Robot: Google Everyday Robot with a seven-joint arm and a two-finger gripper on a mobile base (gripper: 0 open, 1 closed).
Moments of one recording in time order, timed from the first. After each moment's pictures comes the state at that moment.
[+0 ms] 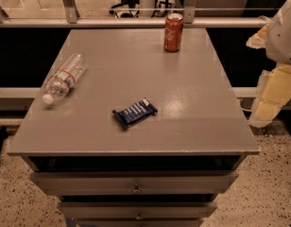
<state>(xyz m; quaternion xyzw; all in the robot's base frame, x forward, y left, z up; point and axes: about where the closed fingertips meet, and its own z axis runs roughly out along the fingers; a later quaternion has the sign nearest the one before) 0.438 -0.216 0.977 -0.60 0.78 -0.04 0.16</state>
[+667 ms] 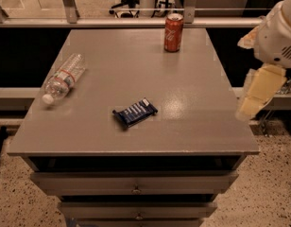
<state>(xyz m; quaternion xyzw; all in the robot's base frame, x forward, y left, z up) 0.463 -0.208 0.964 -0.60 0.78 -0.02 0.19</state>
